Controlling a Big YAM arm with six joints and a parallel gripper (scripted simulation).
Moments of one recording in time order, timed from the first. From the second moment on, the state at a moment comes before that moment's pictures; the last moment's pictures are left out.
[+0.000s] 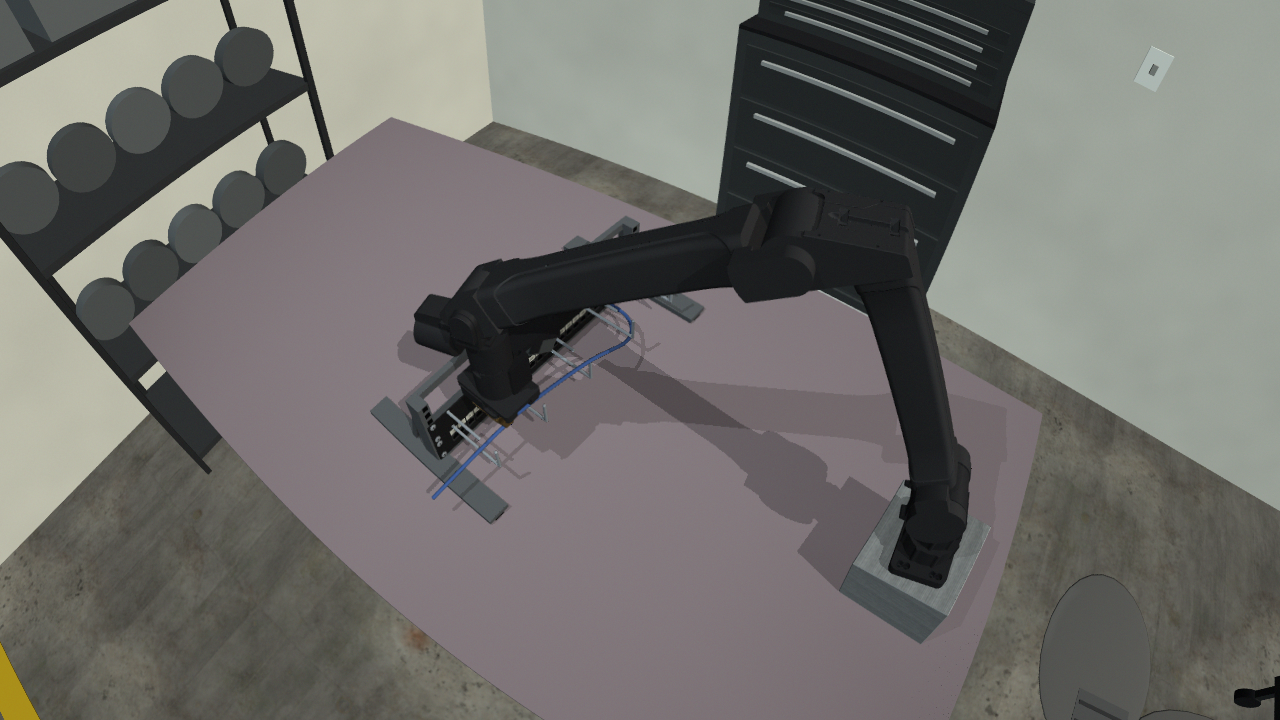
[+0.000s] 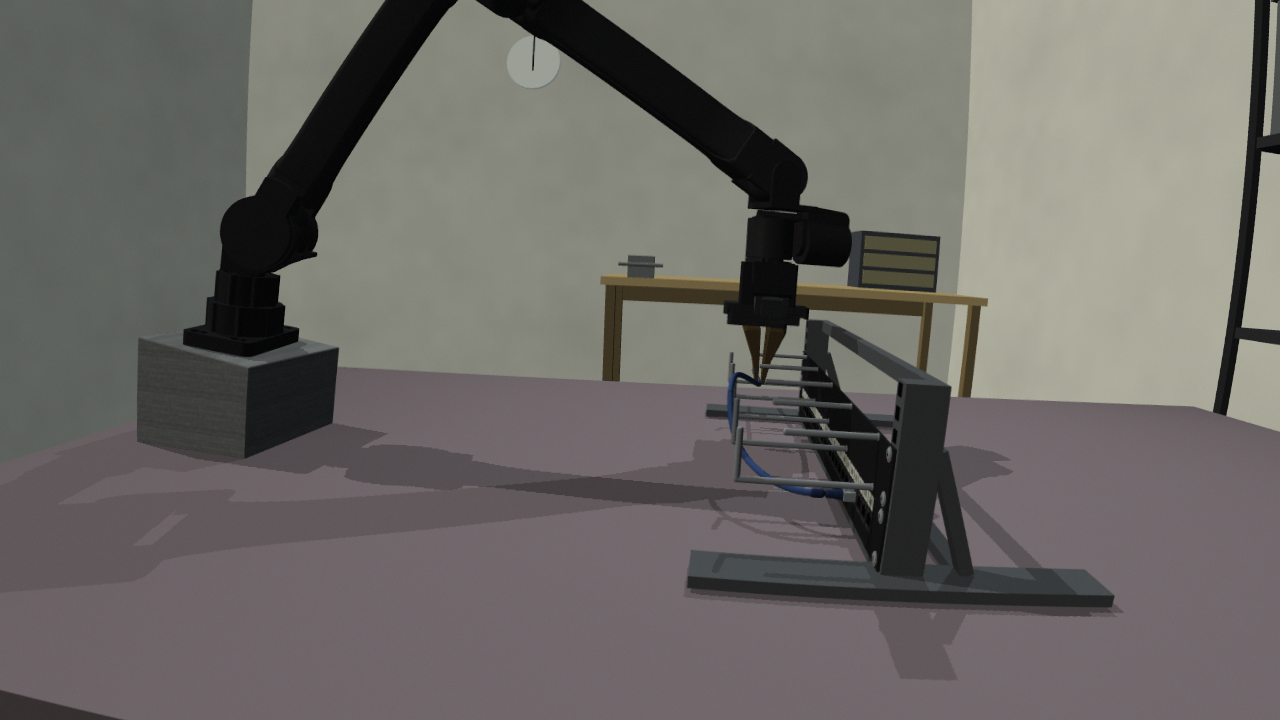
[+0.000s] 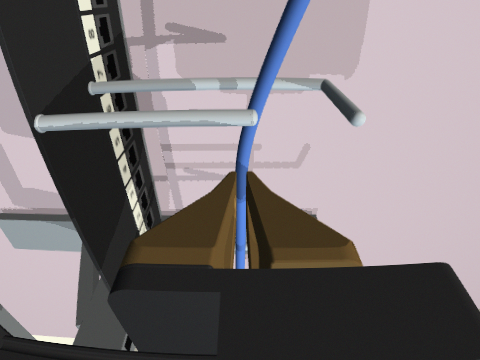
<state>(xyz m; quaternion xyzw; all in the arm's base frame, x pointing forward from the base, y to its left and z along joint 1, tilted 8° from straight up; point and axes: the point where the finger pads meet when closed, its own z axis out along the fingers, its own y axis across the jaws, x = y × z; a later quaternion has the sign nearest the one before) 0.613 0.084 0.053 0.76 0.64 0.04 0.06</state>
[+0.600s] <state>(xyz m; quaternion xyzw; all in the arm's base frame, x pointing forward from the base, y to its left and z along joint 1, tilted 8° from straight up) 0.631 0.086 0.054 0.76 0.65 0.04 0.06</state>
